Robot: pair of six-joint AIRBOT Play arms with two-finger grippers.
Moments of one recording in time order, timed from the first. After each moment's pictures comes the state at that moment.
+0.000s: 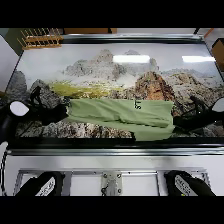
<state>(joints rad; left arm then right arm) 0.07 -1.05 0.87 1.12 -1.11 -1.75 -0.25 -1.06 0.93 -1.28 1.52 1.61</state>
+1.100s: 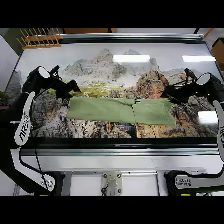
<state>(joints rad) 0.02 -1.78 1.59 1.13 -1.17 -1.72 -0.21 -1.53 1.31 -1.12 1.11 1.56</state>
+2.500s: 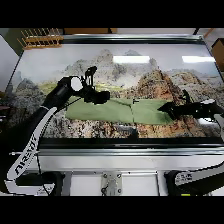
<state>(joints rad) -0.42 -1.53 1.36 1.12 -1.01 -1.69 -0.43 -1.72 1.03 -0.69 1.15 1.02</state>
